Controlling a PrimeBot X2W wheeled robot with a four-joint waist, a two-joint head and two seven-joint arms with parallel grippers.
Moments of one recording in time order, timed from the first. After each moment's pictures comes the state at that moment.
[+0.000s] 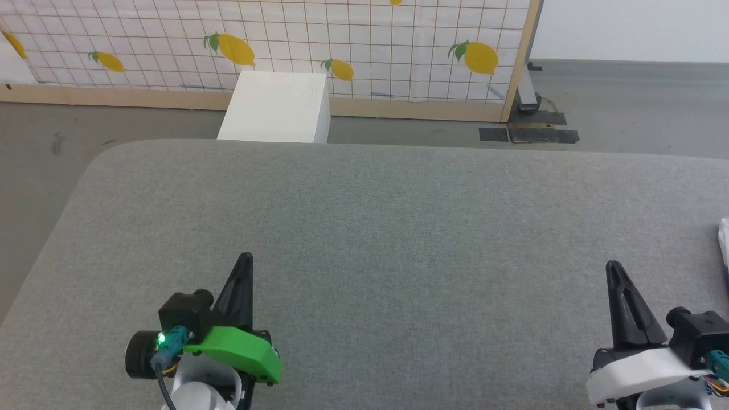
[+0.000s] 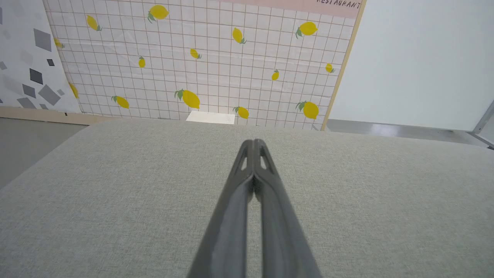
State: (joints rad) left arm -0.08 0.06 -0.09 0.19 -0.19 -0.07 -0.19; right arm 0.08 -0.05 -0.10 -0.02 0.09 0.13 -0.13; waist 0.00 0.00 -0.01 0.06
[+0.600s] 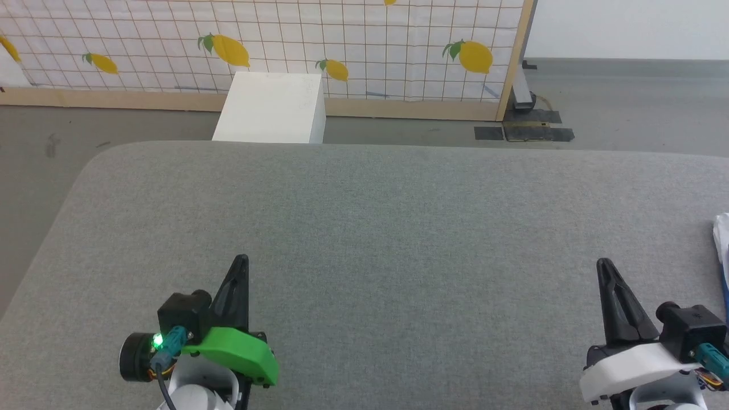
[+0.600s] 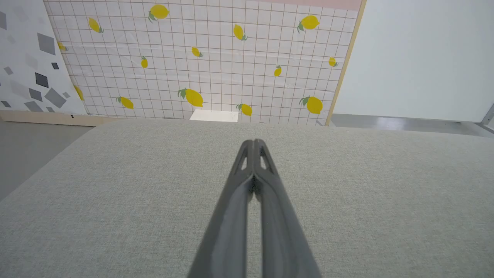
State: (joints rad) left arm -0.07 0.06 -0.07 0.15 -0.15 -0.06 -0.16; right arm 0.07 -0.05 -0.09 -0.01 0.07 0.13 -0.11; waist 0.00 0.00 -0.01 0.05
